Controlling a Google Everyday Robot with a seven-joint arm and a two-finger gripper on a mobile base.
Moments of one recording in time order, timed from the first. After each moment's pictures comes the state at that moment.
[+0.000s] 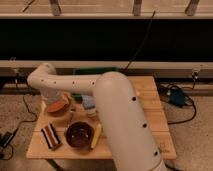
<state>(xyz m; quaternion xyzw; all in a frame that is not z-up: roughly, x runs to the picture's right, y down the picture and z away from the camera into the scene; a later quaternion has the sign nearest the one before) -0.270 0.129 0.835 -0.16 -0.32 -0.82 0.45</state>
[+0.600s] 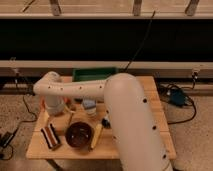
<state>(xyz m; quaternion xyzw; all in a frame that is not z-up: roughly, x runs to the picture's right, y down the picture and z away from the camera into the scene) -0.265 0.173 0.812 -0.16 -0.37 -0.81 0.44</state>
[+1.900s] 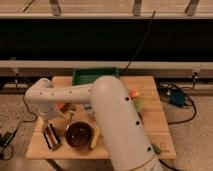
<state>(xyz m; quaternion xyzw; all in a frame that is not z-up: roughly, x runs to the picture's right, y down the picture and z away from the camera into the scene) -0.295 0.207 0.829 -0.19 -0.38 -0.82 0.40</state>
